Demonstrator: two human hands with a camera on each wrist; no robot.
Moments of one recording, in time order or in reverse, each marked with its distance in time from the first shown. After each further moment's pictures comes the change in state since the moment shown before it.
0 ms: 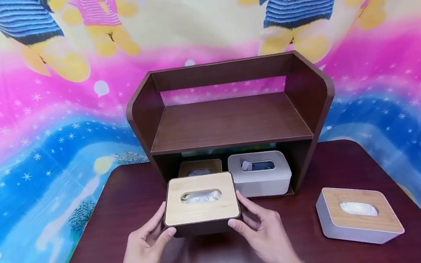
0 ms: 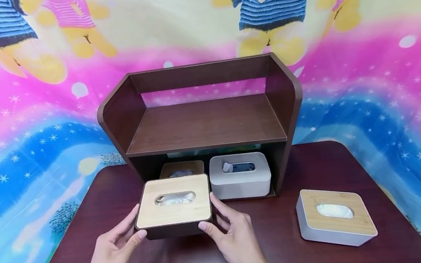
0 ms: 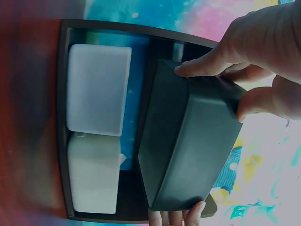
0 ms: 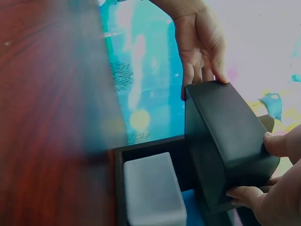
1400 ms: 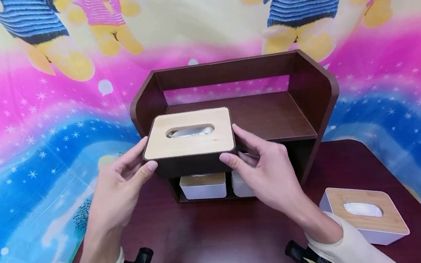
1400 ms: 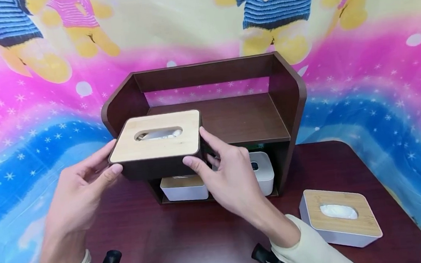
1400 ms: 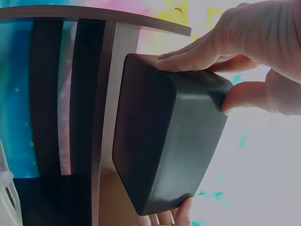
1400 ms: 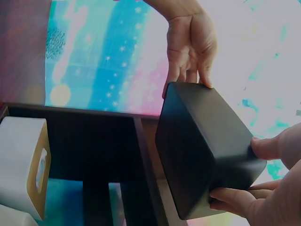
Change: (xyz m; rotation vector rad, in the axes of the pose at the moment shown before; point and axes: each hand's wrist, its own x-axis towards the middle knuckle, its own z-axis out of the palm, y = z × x) left_hand 0.086 0.121 -0.030 0.129 -0.029 0.000; right_hand 0.071 -0.129 -0.017 -0.322 0.040 -0.296
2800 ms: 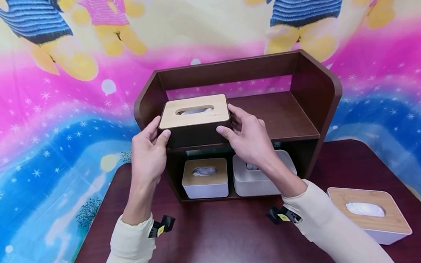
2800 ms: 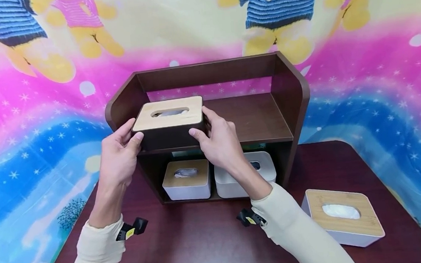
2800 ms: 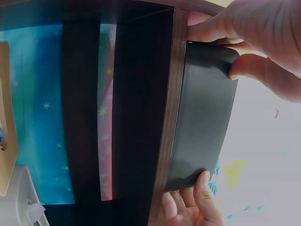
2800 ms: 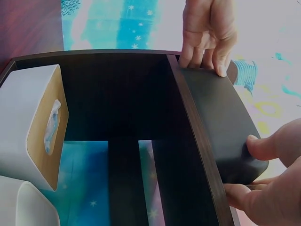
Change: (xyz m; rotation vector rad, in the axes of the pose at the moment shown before) left_hand 0.075 -0.020 0.040 -0.015 0.220 -0.080; right_hand 0.078 0.031 0.025 -0.078 -0.045 0.155
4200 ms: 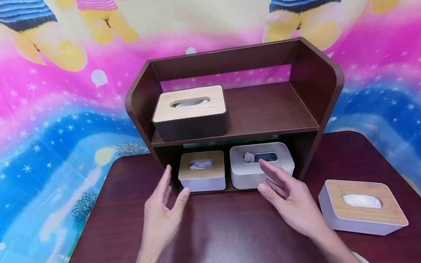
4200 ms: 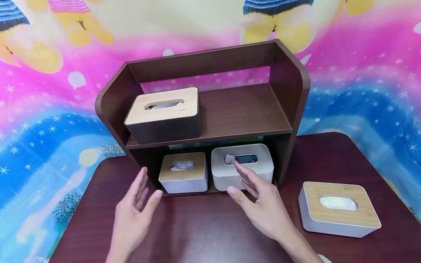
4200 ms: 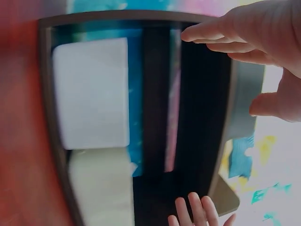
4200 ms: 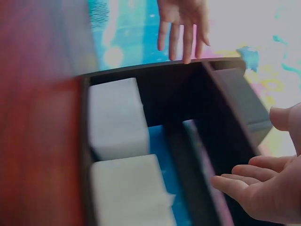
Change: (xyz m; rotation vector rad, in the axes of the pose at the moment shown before) left_hand -0.103 -0.098 0.008 0.259 -0.085 0.152; right_hand -0.136 0.101 -0.023 0.161 -0.065 -0.008
